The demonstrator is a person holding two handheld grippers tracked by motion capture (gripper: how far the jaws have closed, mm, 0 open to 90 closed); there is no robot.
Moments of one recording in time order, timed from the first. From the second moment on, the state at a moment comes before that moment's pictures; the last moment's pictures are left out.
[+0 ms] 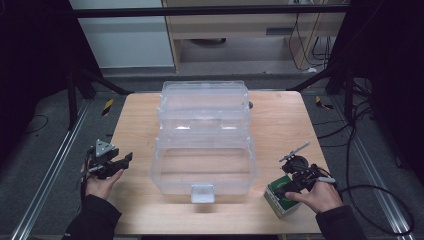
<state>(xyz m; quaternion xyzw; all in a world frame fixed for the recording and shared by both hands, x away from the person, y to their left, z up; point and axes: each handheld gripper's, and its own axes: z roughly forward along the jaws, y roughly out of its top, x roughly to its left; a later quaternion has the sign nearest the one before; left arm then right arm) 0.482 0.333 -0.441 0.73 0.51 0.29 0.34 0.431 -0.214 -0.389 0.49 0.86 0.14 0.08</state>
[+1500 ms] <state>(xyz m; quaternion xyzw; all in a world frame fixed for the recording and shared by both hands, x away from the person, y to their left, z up) 0.483 0.329 -0.443 0.74 0.51 0.27 0.33 0.437 -0.210 -0.421 0.48 0.87 0.10 0.03</state>
